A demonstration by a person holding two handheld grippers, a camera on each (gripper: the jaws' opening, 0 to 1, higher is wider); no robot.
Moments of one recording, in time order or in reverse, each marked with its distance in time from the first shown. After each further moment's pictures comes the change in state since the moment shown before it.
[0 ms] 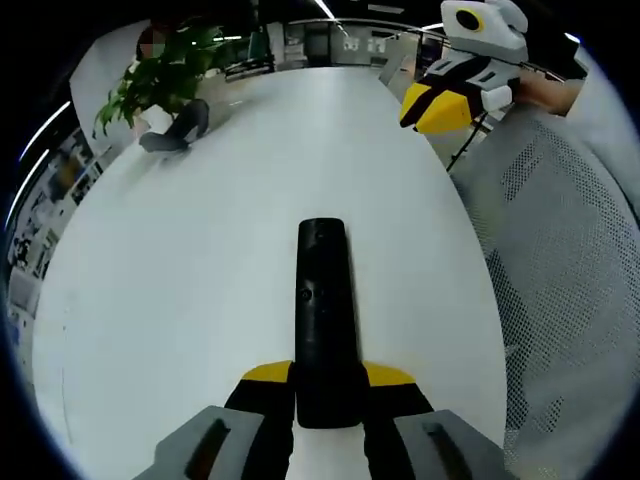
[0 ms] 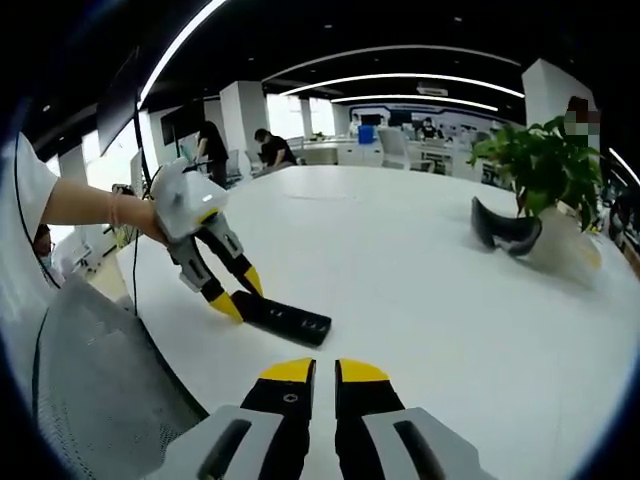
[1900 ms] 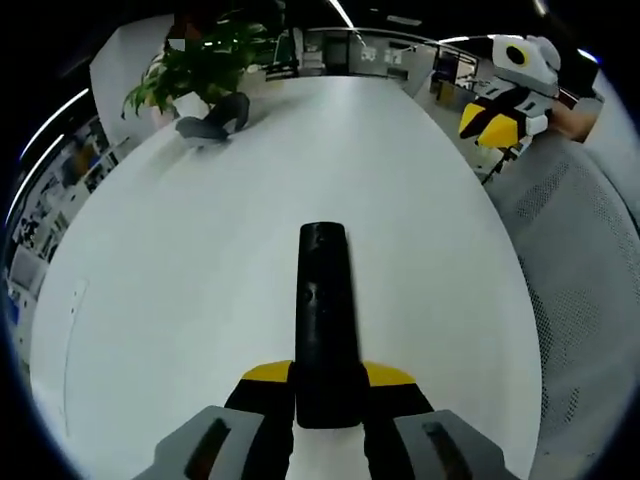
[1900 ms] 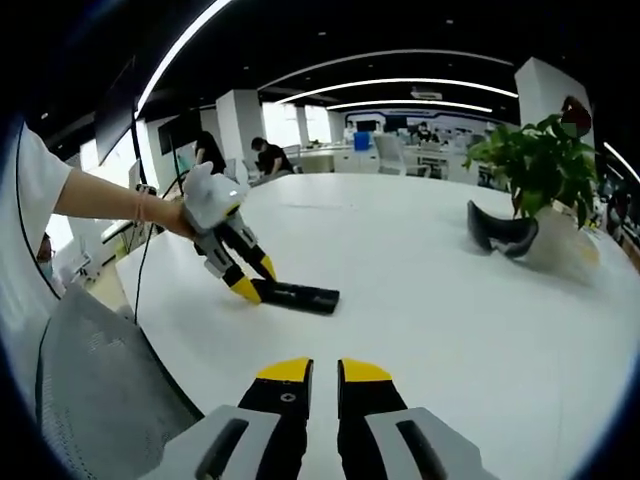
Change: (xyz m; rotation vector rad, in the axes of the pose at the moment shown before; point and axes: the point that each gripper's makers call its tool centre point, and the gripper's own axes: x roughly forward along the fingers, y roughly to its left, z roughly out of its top) left arm -0.007 0.054 -0.009 -0.061 -0.042 0.027; right arm -0.002 -0.002 0.006 0.022 -0.035 -0.007
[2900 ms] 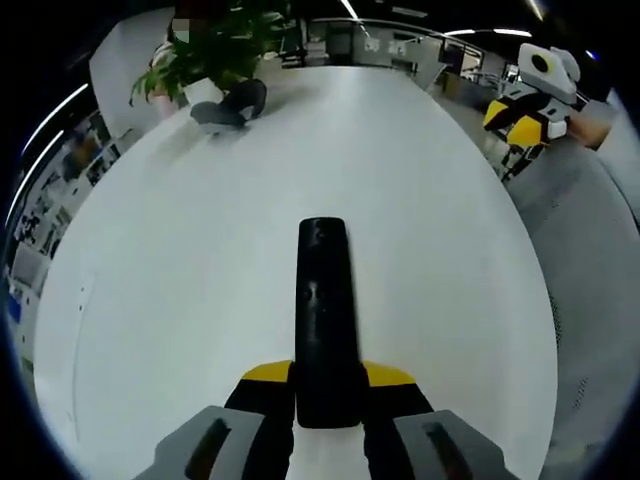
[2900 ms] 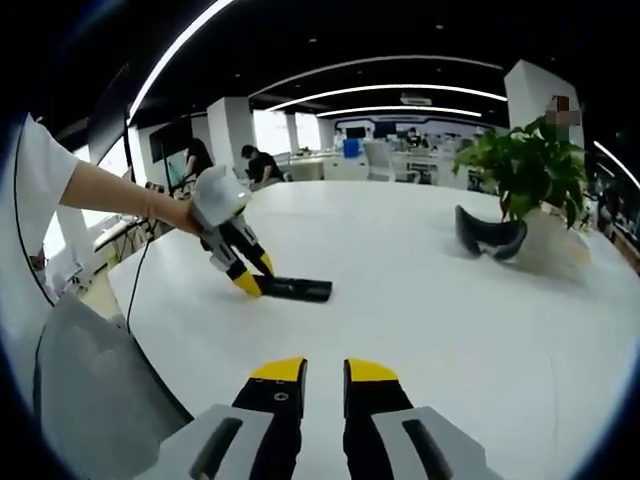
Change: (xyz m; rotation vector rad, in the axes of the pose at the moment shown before) left arm -0.002 0.040 -0.007 -0.016 0.055 0.017; right arm -0.003 -0.008 0.005 0.019 -0.033 -0.038
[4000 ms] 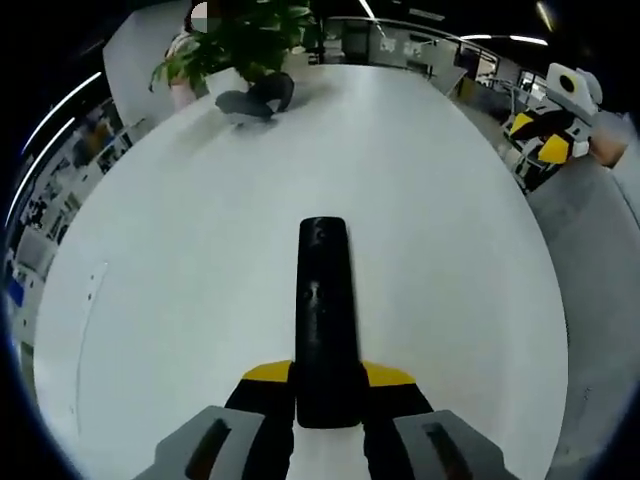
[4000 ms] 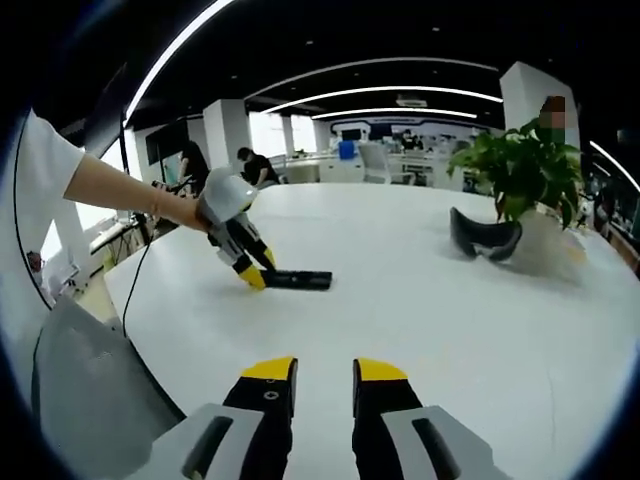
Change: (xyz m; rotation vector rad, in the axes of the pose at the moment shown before) left arm -0.002 0.028 -0.002 -0.055 0.002 0.029; right arm -0.001 -0.004 0.002 0.004 -0.012 -0.025
